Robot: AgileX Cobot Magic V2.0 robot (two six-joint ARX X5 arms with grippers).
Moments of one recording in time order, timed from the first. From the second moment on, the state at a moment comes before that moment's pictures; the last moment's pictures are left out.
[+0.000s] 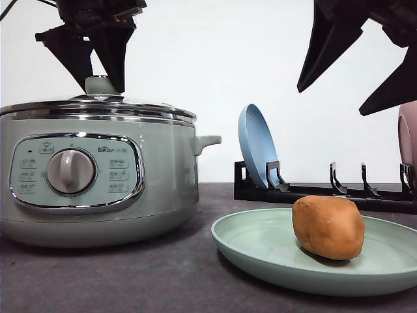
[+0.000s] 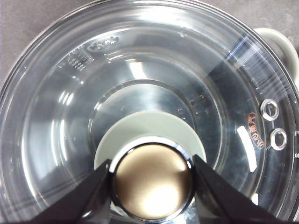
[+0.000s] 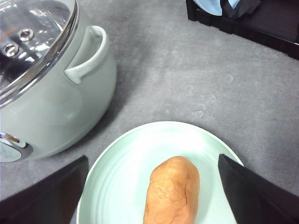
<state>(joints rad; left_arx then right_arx) -0.40 1.75 1.80 -1.23 0.05 0.06 0.65 0.89 0.65 -0.34 0.08 0.43</state>
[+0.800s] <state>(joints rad) -0.42 1.77 1.82 -1.25 0.00 0.06 0.65 0.89 0.65 -0.34 0.08 0.42</state>
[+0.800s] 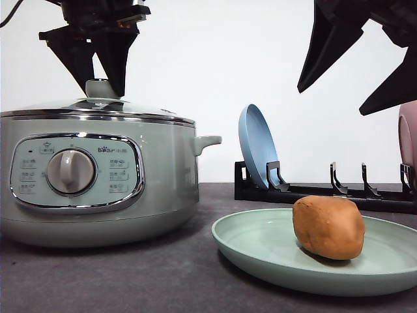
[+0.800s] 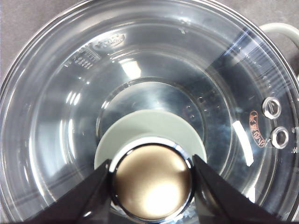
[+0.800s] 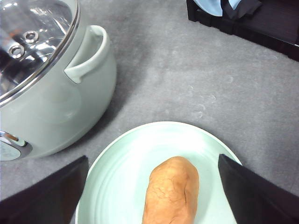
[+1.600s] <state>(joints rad) -0.44 1.55 1.82 -1.22 0.06 0.05 0.65 0.89 0.65 -0.34 0.02 0.41</state>
